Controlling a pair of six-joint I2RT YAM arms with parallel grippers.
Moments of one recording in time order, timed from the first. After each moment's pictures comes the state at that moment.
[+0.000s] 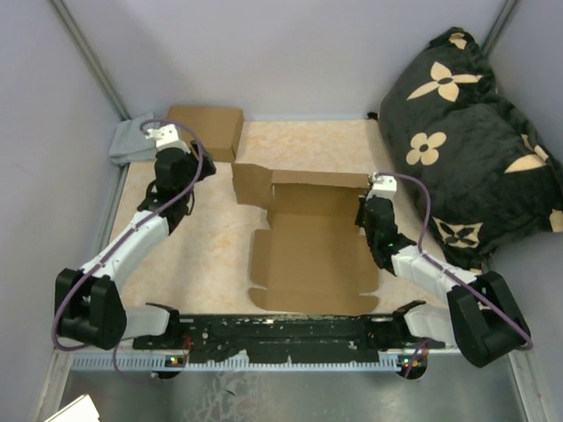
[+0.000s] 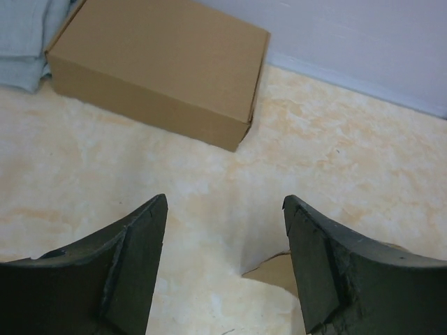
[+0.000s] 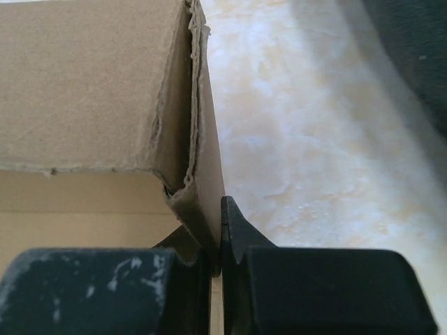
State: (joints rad) left arm -0.35 1.29 0.92 0.13 -0.36 -0.32; right arm 0.44 1.20 0.44 0.37 0.41 0.28
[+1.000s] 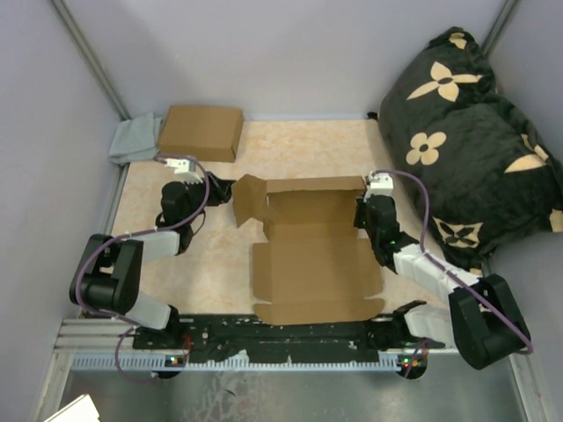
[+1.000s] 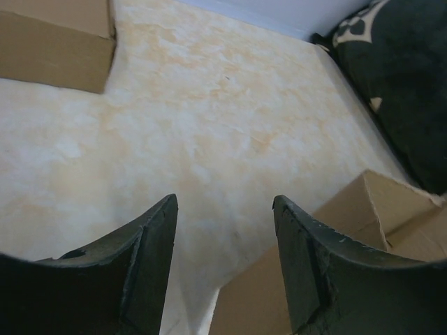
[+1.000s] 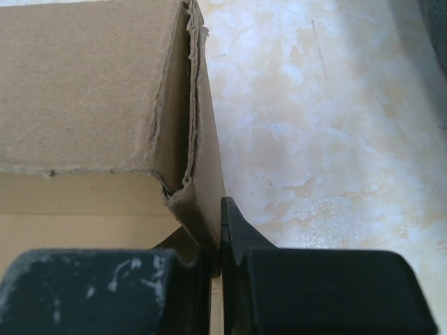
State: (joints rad) left arm -0.20 1.51 0.56 0.83 0.21 -0.48; right arm 0.39 1.15 0.45 0.27 0.28 0.25
